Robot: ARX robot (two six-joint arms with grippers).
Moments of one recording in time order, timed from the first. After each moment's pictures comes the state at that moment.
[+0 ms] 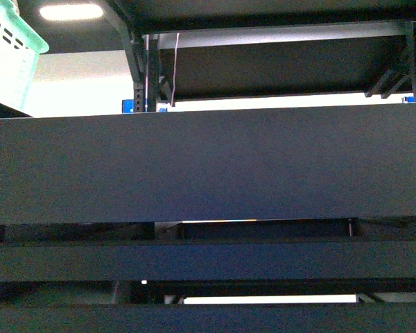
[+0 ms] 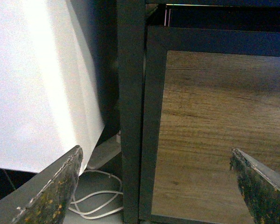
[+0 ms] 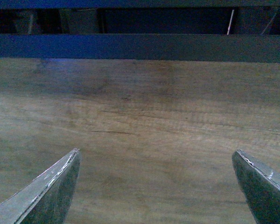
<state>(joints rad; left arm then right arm) 0.00 0.00 0.01 0.00 0.00 0.00 0.00 0.00 0.02 0.00 0.00 0.00</state>
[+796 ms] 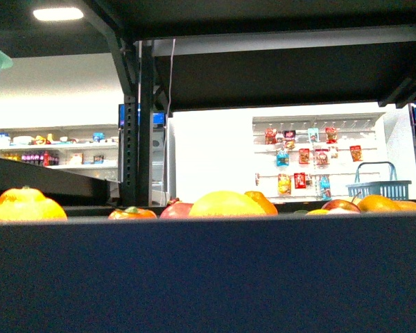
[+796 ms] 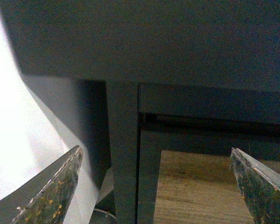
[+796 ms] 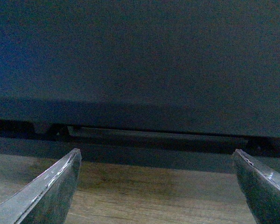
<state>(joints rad) 0.00 0.00 0.01 0.00 0.00 0.00 0.00 0.00 0.02 0.00 0.00 0.00</state>
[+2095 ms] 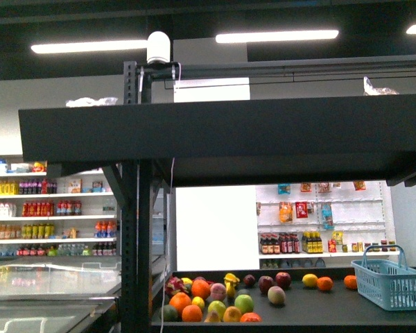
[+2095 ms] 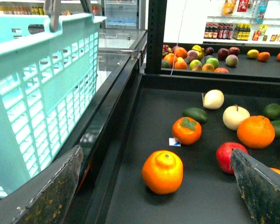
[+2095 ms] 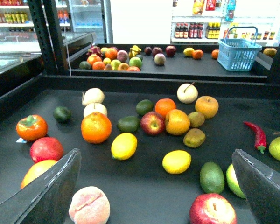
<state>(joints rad) 0.00 0.00 0.01 0.00 0.00 0.00 0.00 0.00 0.02 0.00 0.00 0.00</state>
